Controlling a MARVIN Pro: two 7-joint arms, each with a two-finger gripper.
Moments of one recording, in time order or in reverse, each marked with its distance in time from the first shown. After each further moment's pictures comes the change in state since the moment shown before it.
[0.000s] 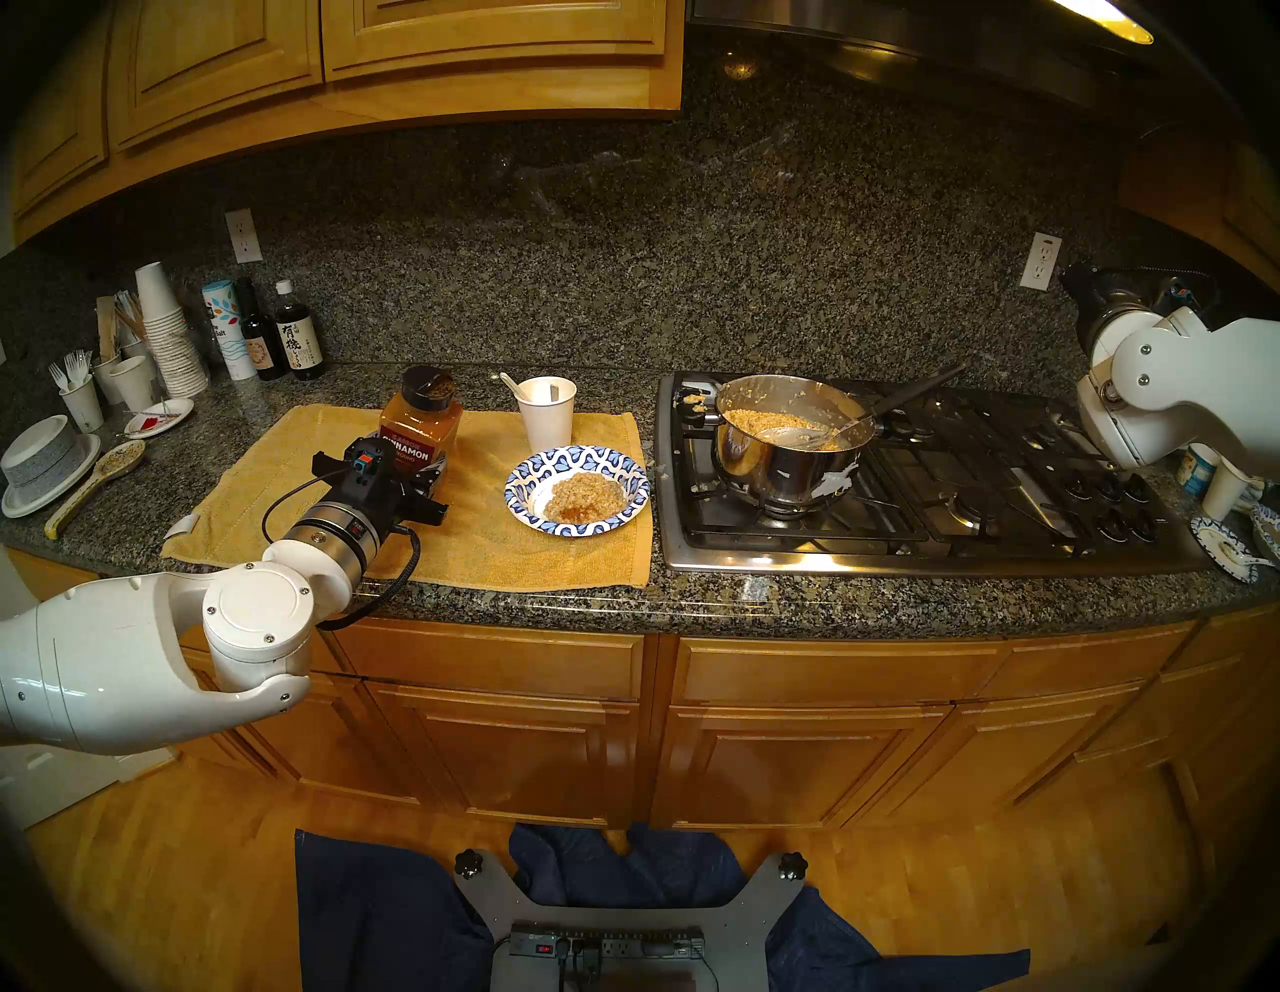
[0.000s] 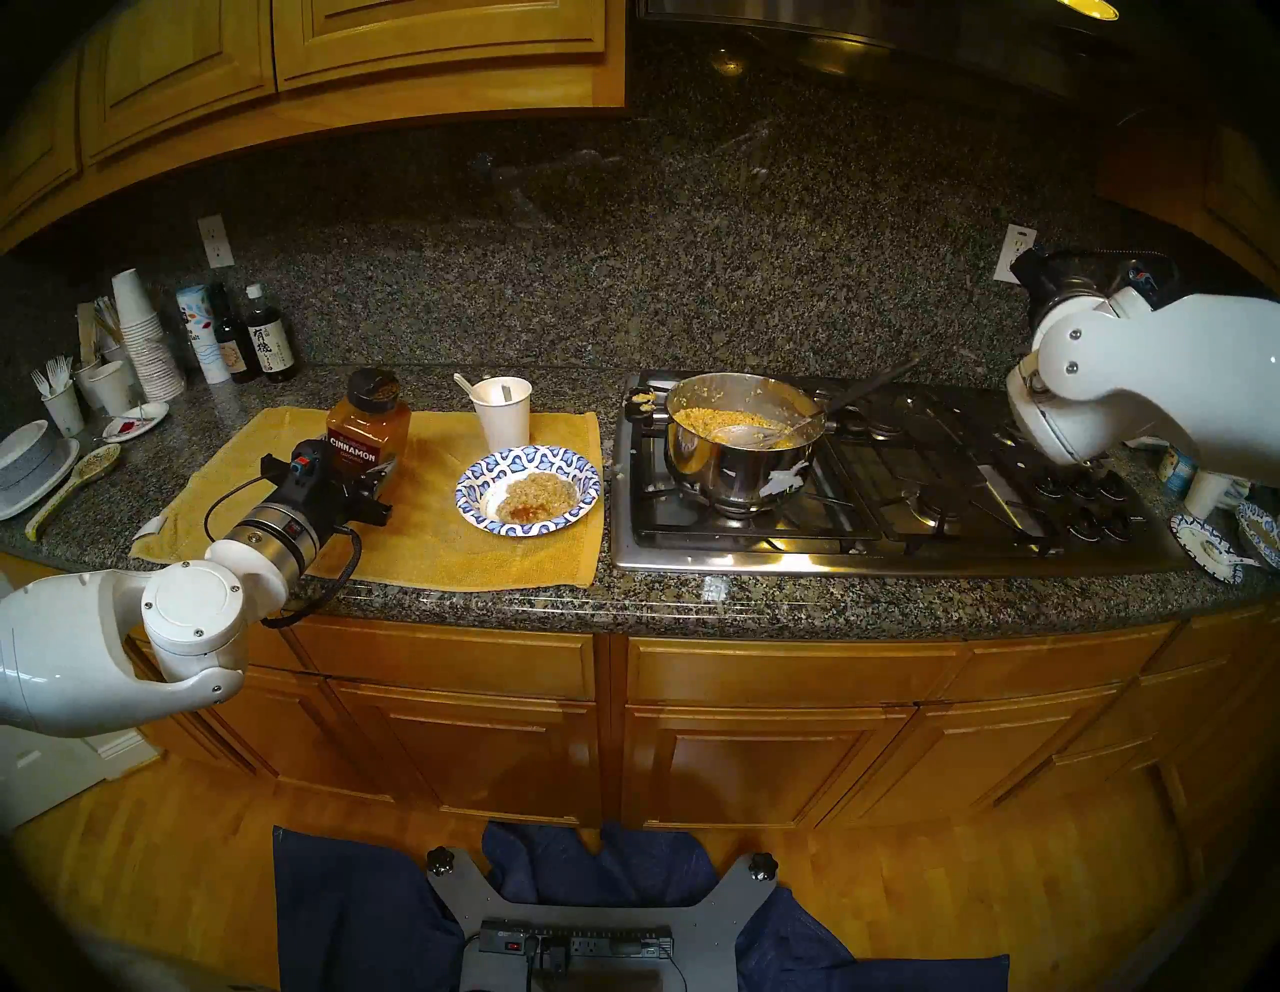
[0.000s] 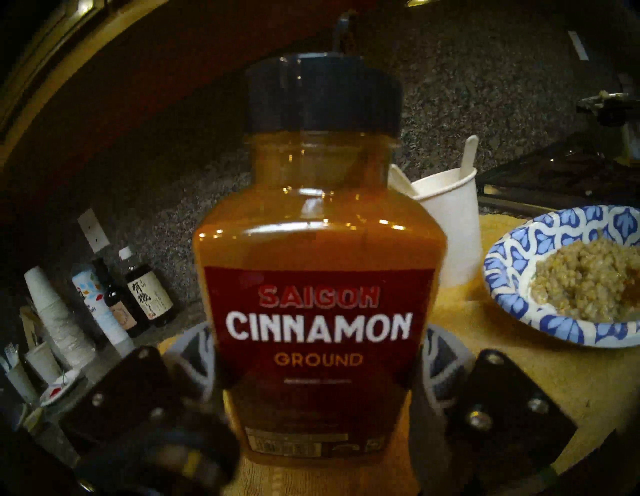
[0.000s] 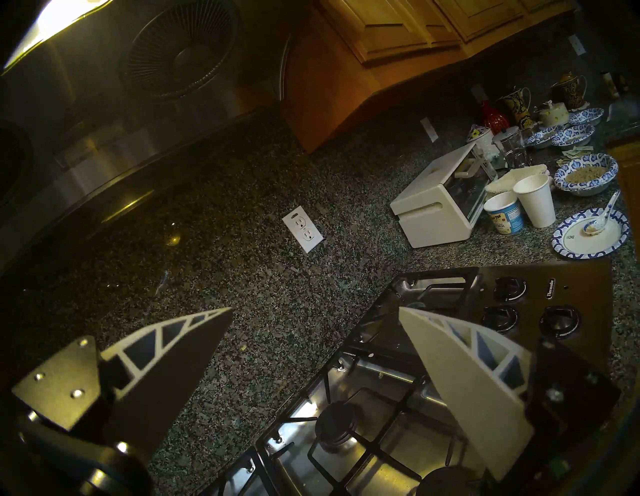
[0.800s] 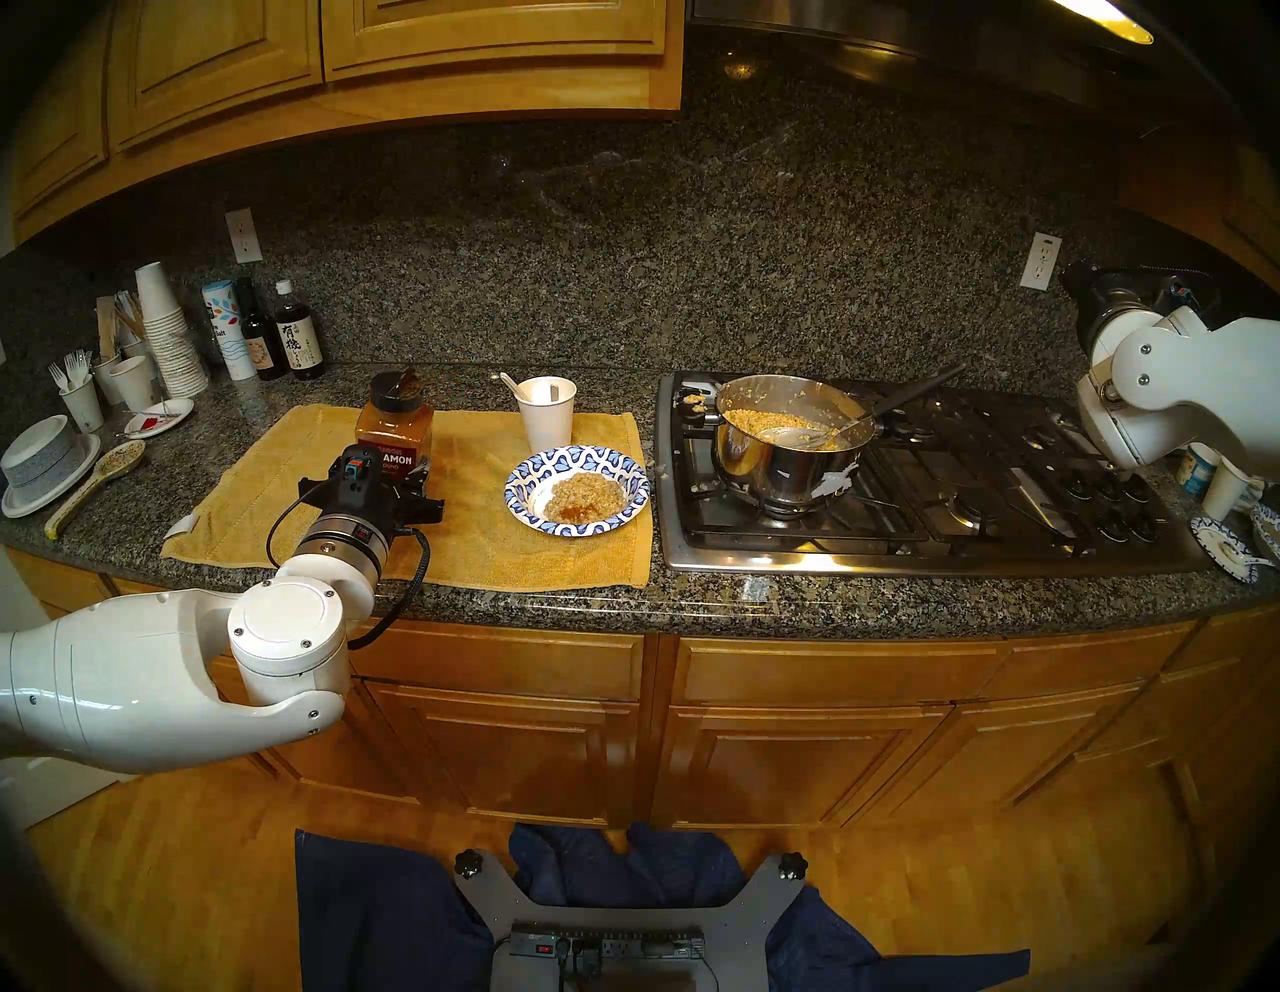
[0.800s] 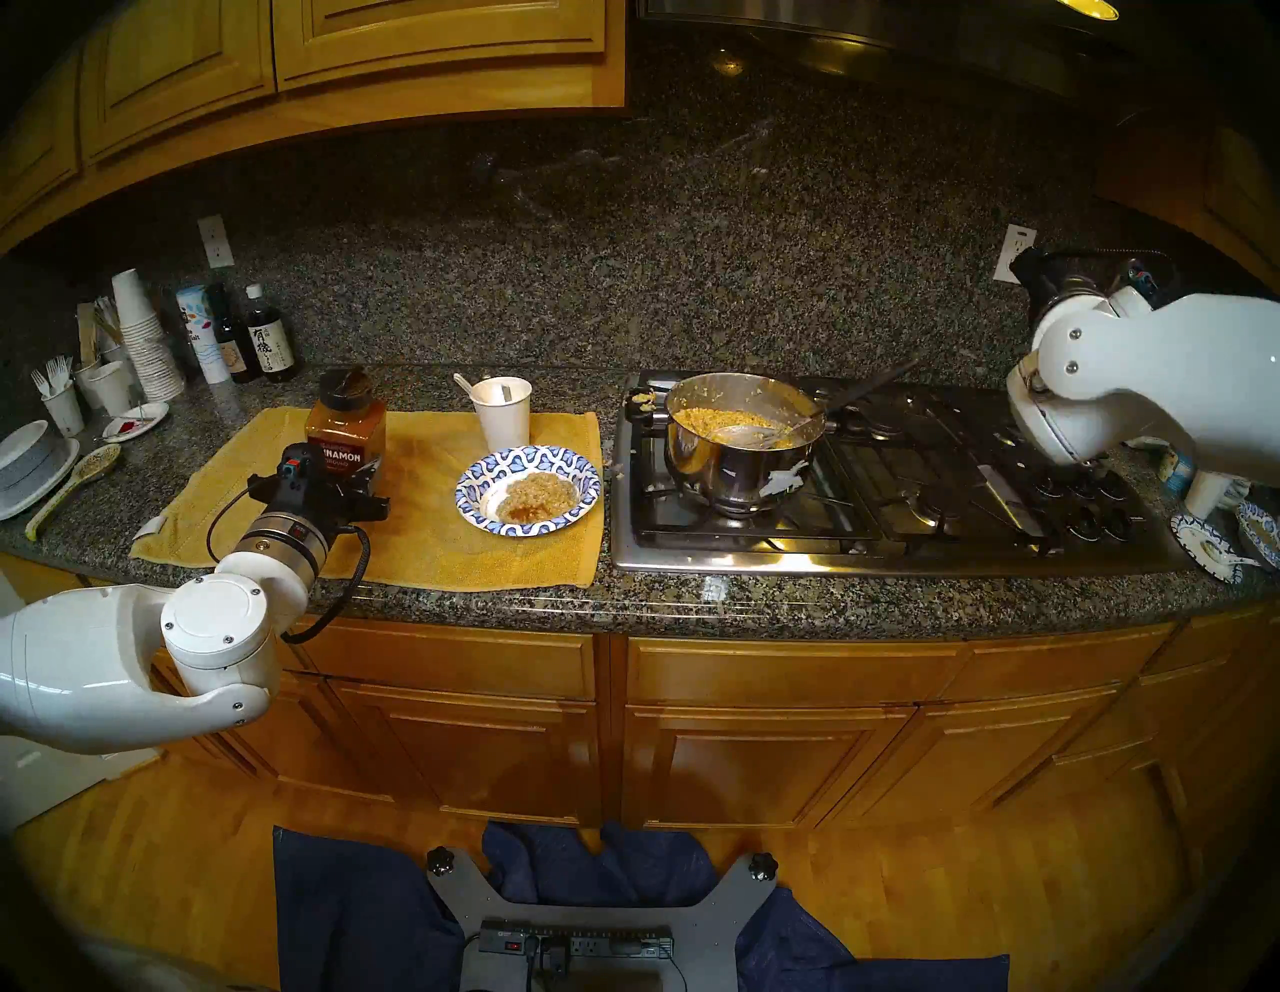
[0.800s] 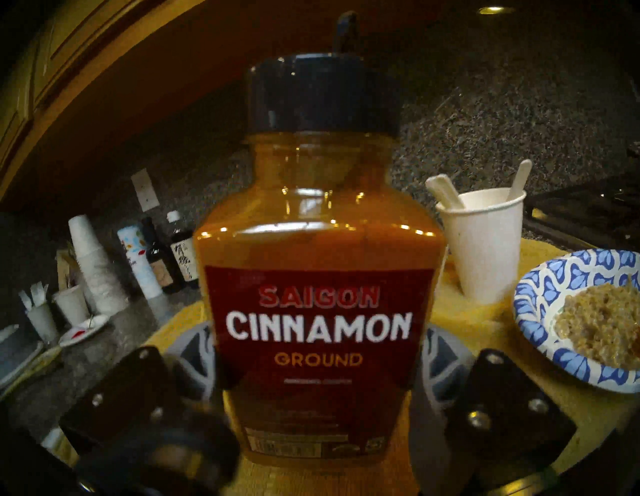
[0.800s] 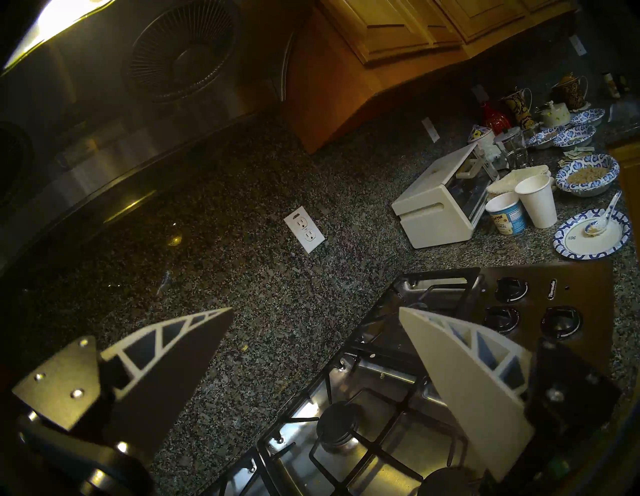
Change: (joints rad) left arm 0.032 -0.045 -0.003 -0.057 -0.240 -0.031 0.248; right arm 0.000 0.000 0.002 -0.001 -0.005 0.000 0.000
